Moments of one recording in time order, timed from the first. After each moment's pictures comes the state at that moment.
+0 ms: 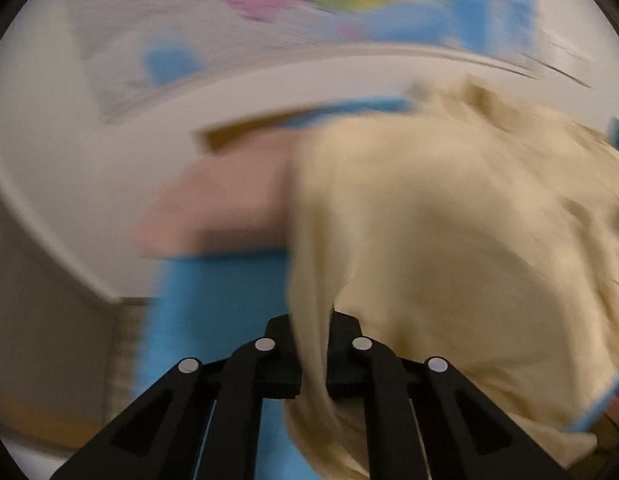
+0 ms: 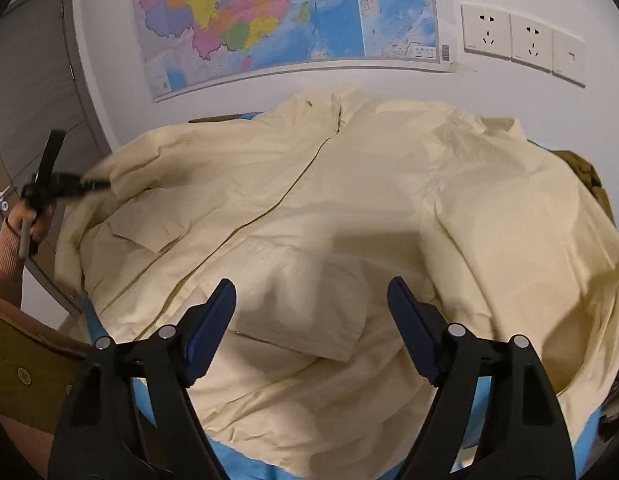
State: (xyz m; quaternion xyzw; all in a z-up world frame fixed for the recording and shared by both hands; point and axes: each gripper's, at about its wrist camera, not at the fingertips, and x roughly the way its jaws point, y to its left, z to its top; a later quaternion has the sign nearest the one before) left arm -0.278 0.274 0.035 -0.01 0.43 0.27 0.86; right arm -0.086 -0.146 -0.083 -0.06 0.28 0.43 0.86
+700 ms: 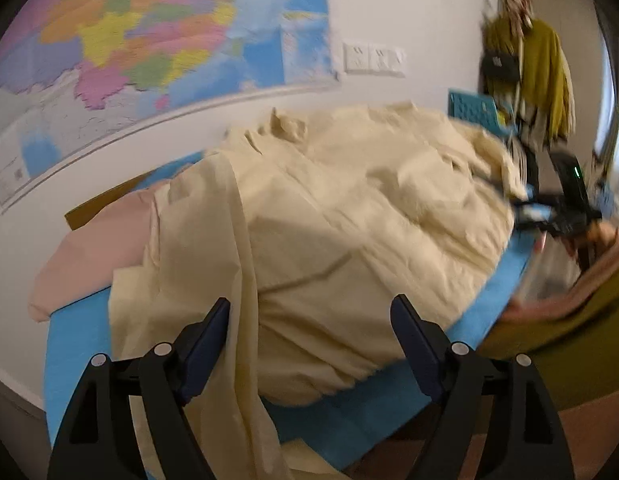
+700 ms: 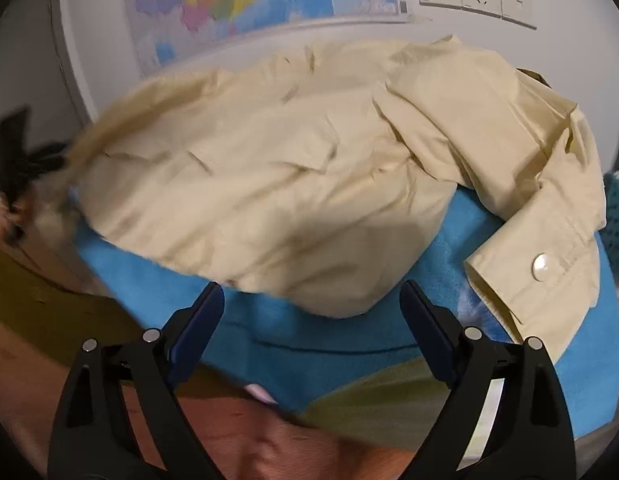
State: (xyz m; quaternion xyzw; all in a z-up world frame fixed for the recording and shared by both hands) left arm -0.348 0.148 0.013 0.06 0.34 -0.03 0.94; right arm -0.134 -0.201 -0.161 -0.08 0.31 0.37 0.87
